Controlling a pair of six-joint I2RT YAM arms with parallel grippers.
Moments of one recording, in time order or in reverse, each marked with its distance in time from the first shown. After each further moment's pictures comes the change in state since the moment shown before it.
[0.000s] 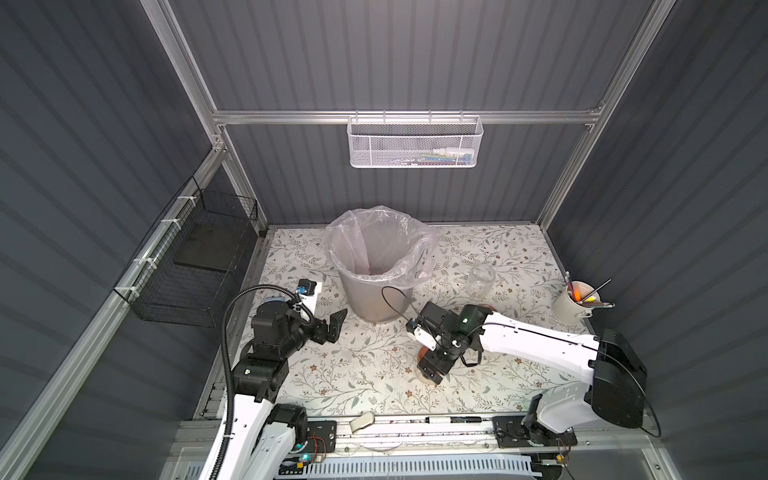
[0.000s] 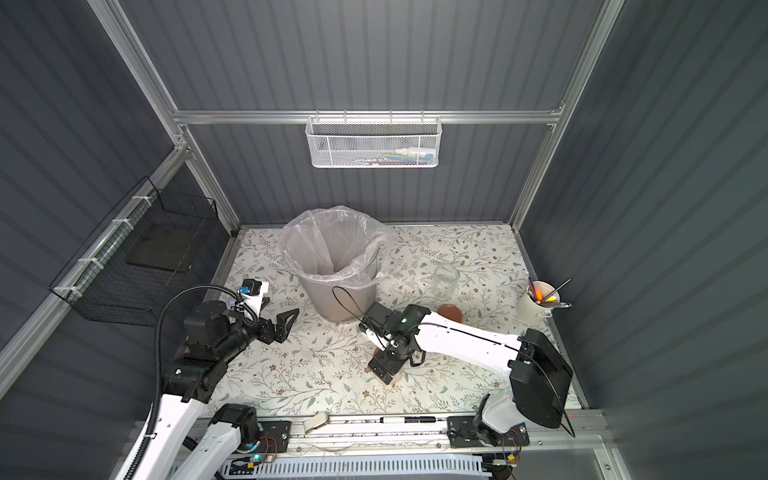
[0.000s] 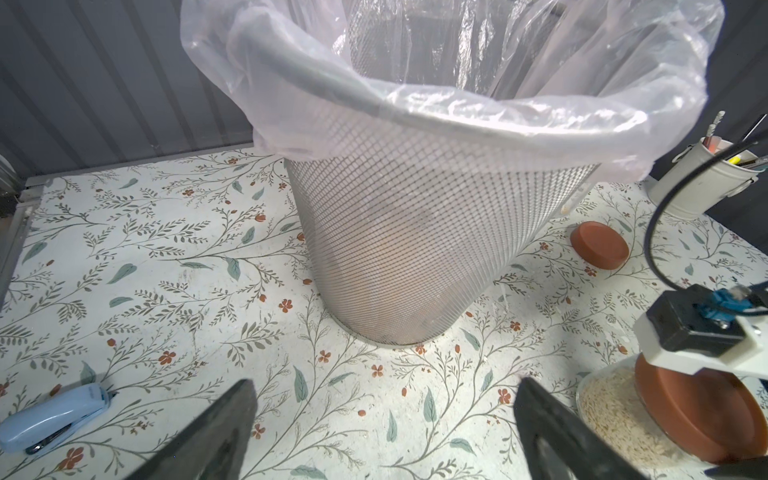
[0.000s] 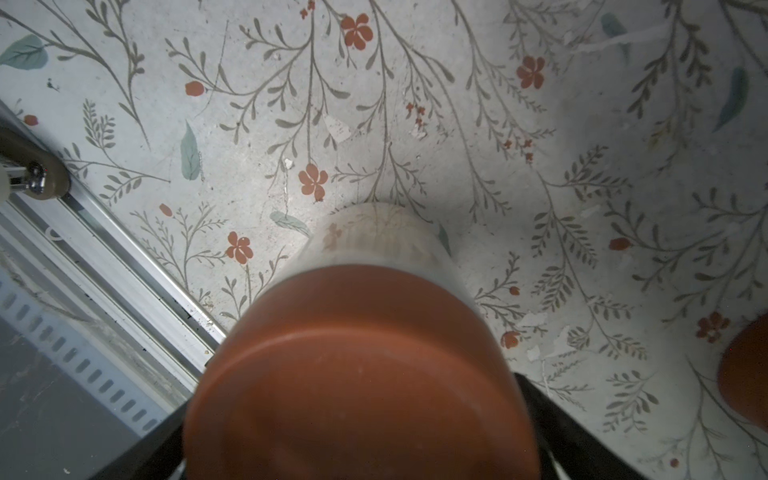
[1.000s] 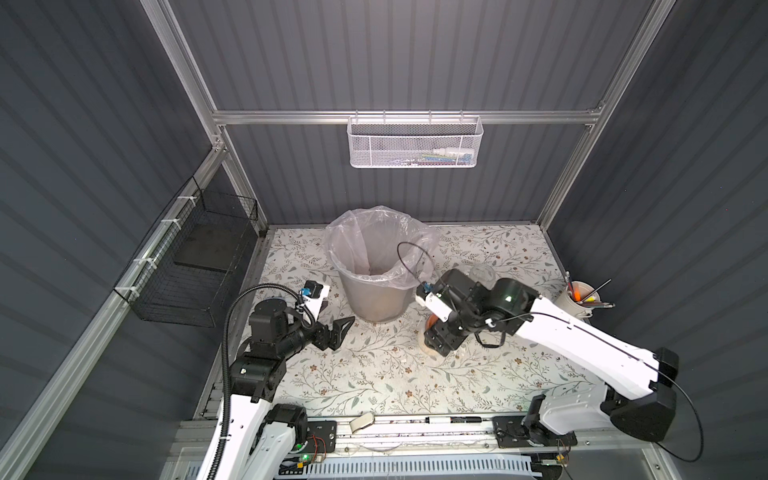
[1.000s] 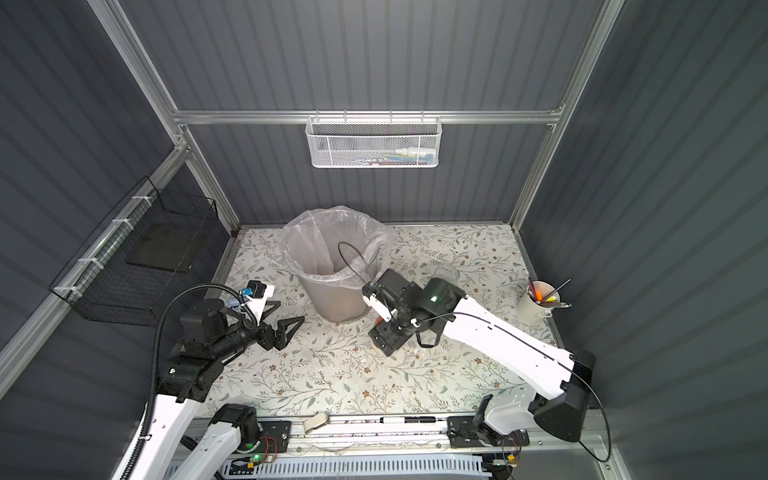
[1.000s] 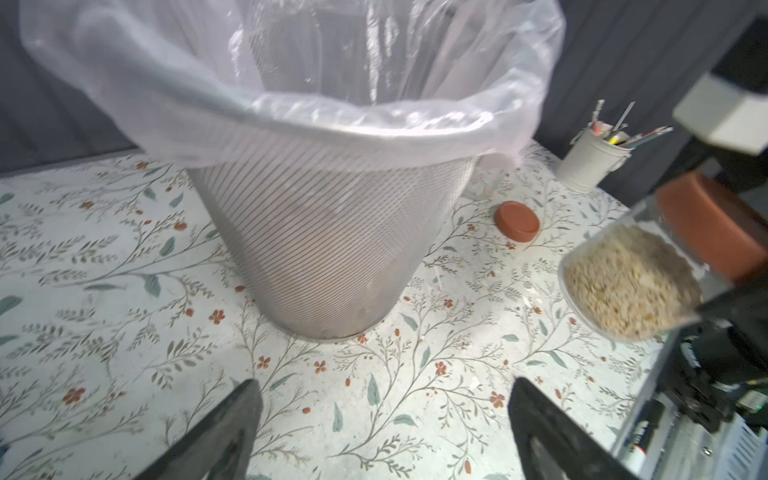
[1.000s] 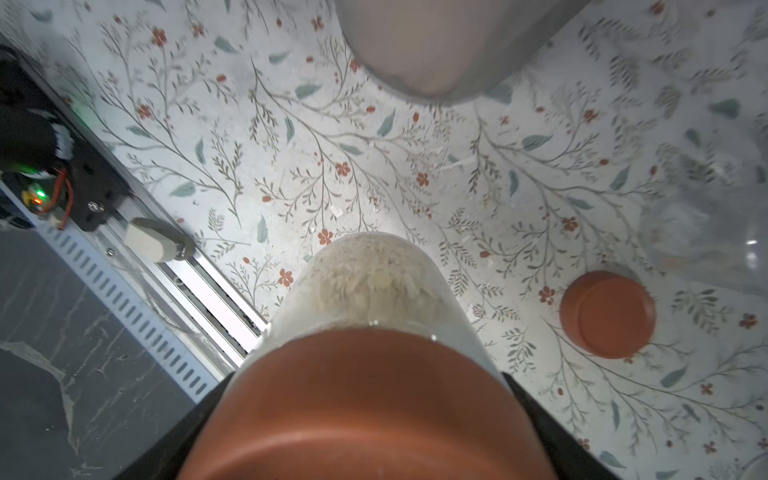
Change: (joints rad) left arm 0.000 0.005 0.090 -0.115 0.227 0.039; right arm -0.037 -0.124 0.449 -0.321 0.067 0.052
